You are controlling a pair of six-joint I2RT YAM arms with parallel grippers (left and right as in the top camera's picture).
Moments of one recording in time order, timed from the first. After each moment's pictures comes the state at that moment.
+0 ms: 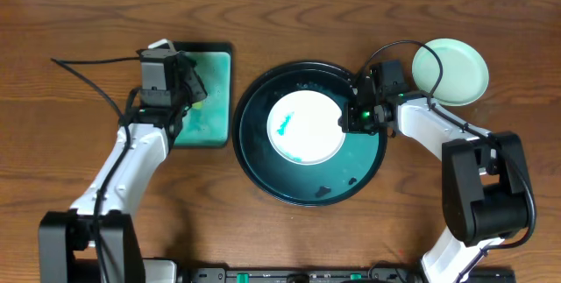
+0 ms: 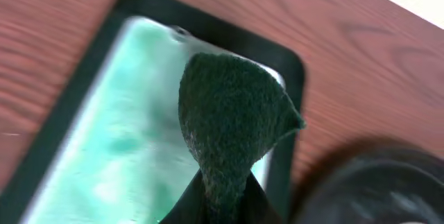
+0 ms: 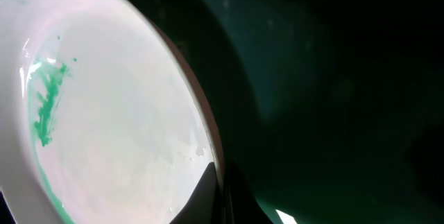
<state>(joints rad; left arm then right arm) -0.05 1.53 0.91 -0.15 0.03 -0.44 0.21 1.89 1.04 -0.37 -0.41 0.23</state>
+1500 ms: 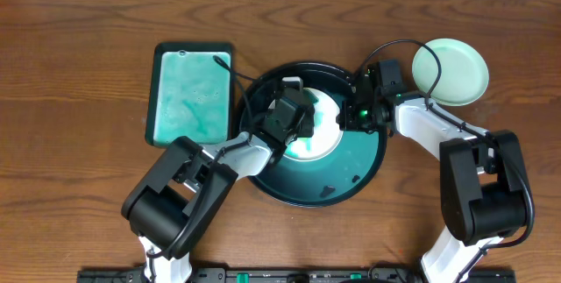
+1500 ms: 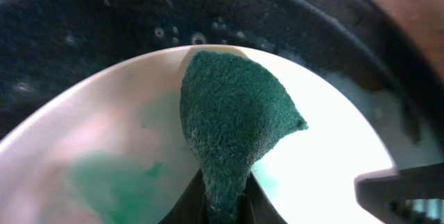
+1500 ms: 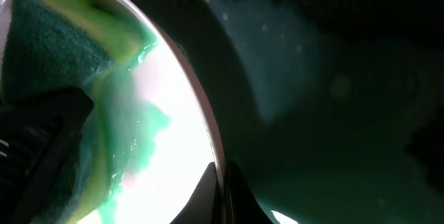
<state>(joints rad) -0.65 1.93 0.91 0.23 -0.09 -0.59 0.22 1.90 1.04 -0.34 -0.41 0.26</state>
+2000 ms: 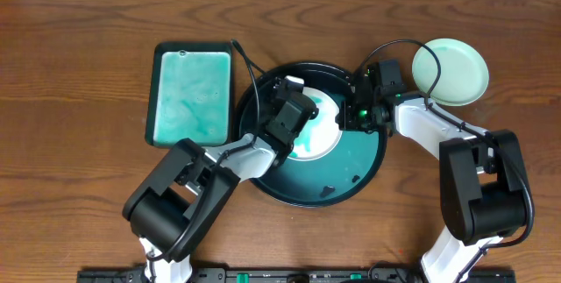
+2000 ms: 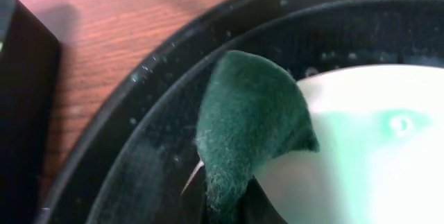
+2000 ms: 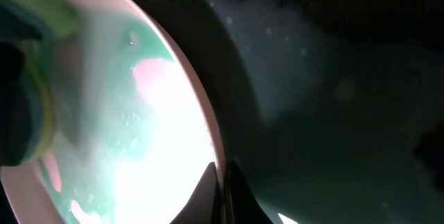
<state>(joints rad) -0.67 1.92 0.92 0.19 -0.48 -0.23 0.23 1.90 1.04 -0.34 -0.41 0.27</state>
